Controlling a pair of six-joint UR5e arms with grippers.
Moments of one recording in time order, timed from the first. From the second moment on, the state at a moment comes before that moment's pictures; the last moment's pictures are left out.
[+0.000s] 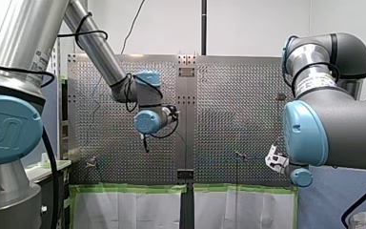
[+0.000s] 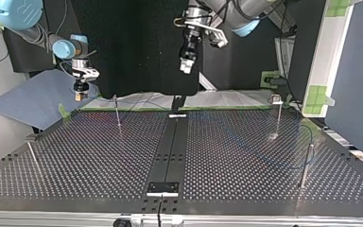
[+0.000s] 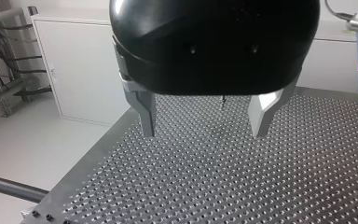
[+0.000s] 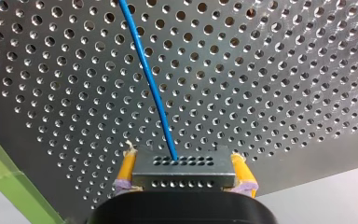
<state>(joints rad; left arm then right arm) -0.73 -1.83 -2.19 -2.12 -2.05 -1.80 1.57 -0.57 1.70 -1.15 1.30 1.93</state>
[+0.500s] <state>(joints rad) -0.72 -1.83 -2.33 -2.03 -2.04 -1.81 1.56 -0.57 1.67 -1.13 1.35 1.92</state>
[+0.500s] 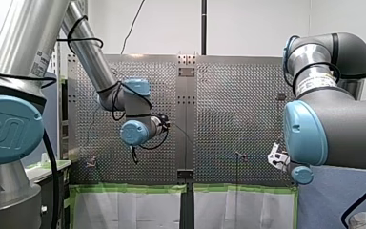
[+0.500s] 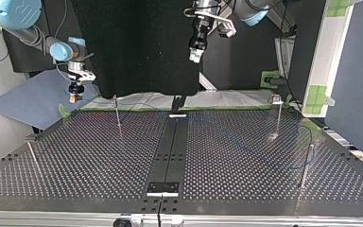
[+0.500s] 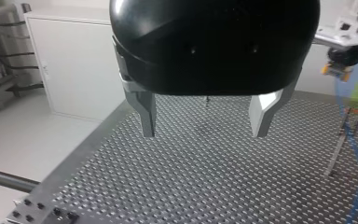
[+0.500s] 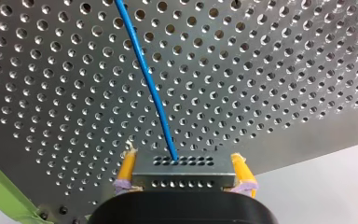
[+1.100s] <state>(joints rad) -0.71 -1.83 -2.48 -2.02 -2.04 -1.81 1.58 -0.64 1.63 -1.04 1.35 1.91</state>
